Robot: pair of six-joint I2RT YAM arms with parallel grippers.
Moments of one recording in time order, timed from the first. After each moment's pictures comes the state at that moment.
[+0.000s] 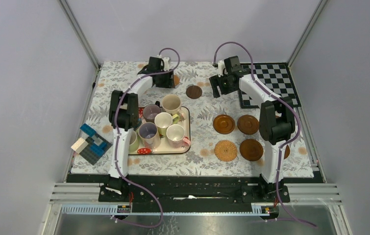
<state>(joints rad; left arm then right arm) -0.21 2.44 2.02 -0.40 0.27 -0.12 0.30 2.06 1.71 -0.63 -0.15 -0.11</state>
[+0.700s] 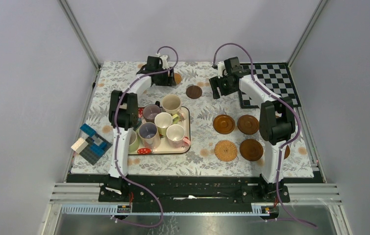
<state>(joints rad) -0.22 2.47 2.05 -0.34 0.32 -0.13 0.29 2.05 1.69 -0.63 -0.18 -0.12</state>
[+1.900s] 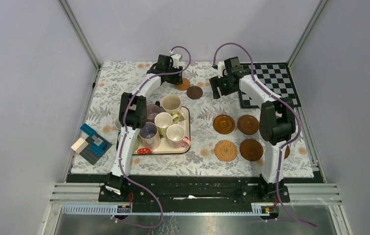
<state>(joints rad) -0.28 2.65 2.33 -0.38 0.27 0.01 0.29 2.05 1.69 -0.63 -0.17 -0.13</state>
